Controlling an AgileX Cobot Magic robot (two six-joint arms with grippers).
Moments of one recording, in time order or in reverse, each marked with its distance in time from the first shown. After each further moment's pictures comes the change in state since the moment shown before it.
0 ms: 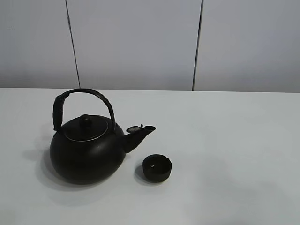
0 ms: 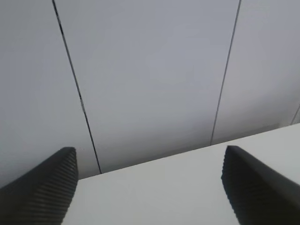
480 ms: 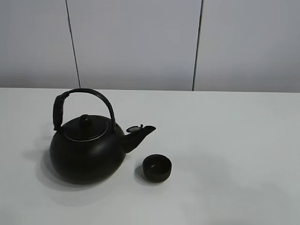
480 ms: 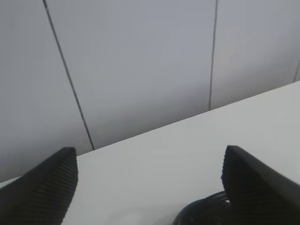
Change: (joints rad) left arm -0.108 -0.319 0.648 0.367 -0.395 -0.279; right arm 0.000 0.000 0.000 0.000 0.001 0.000
